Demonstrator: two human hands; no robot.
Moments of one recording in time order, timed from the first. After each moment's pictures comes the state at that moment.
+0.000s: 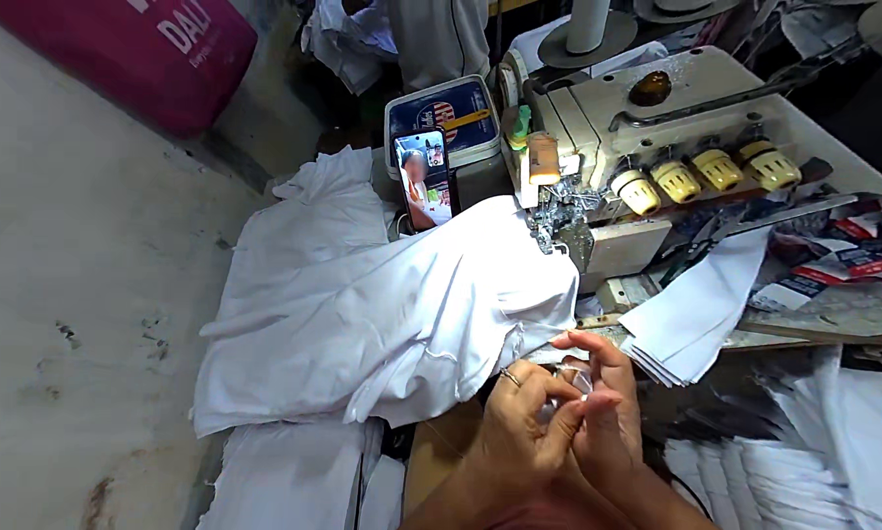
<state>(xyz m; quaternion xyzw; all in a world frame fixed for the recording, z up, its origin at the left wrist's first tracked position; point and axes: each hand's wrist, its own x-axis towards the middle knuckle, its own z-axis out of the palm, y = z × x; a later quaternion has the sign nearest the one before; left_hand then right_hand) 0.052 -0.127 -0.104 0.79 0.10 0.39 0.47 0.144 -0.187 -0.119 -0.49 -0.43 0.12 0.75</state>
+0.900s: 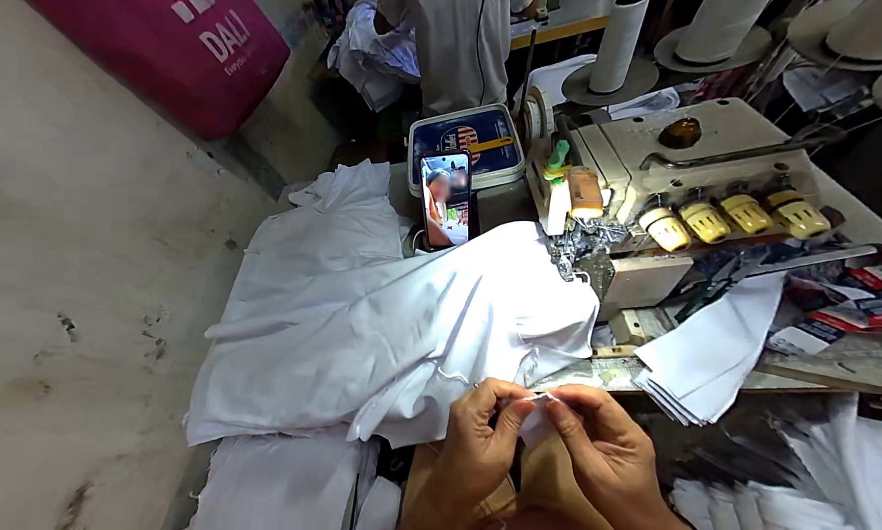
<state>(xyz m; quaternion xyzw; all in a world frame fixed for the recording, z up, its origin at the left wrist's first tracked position) 0.024 -0.095 -0.106 0.75 0.13 0.41 0.50 0.135 -0.187 -0.120 -0.52 -0.44 0.12 0.72</state>
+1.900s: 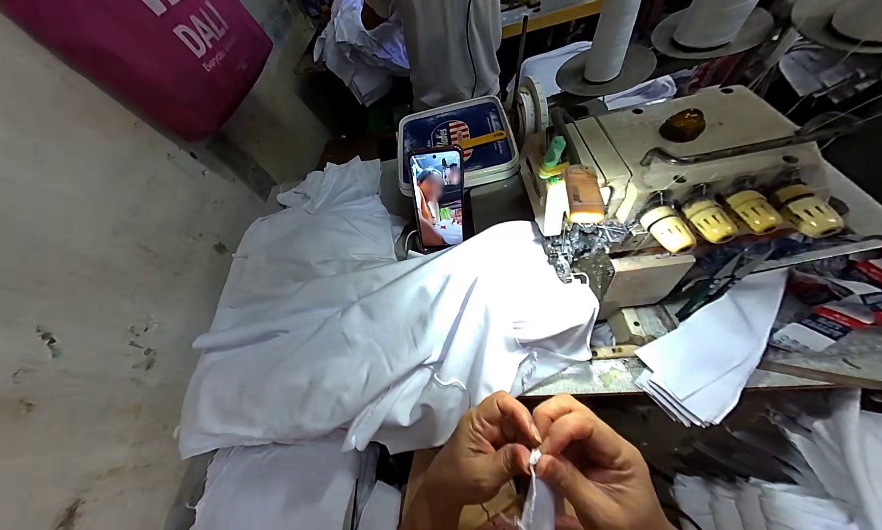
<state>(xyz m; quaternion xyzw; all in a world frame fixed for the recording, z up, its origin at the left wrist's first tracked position) 0.022 -0.086 -0.115 0.51 -0.09 0.25 0.82 0.133 -0.188 -0.110 -0.41 -0.49 0.25 0.73</state>
